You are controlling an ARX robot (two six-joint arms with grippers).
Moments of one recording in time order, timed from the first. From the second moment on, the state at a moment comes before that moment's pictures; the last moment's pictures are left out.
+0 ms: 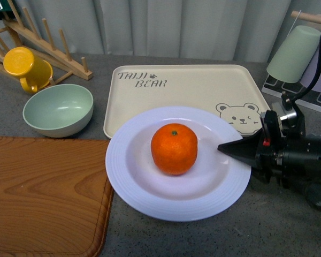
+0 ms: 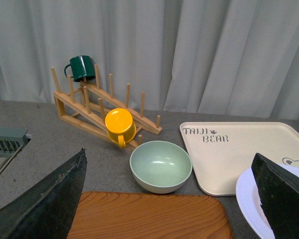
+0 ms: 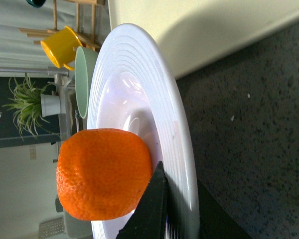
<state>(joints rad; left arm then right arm) 0.00 0.00 0.02 0.00 0.00 -0.01 0.10 2.25 0.68 0.93 -0.84 0.84</state>
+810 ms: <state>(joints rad) 0.00 0.00 0.02 0.00 0.00 0.00 0.09 2.52 1.37 0.54 -0.73 0.83</state>
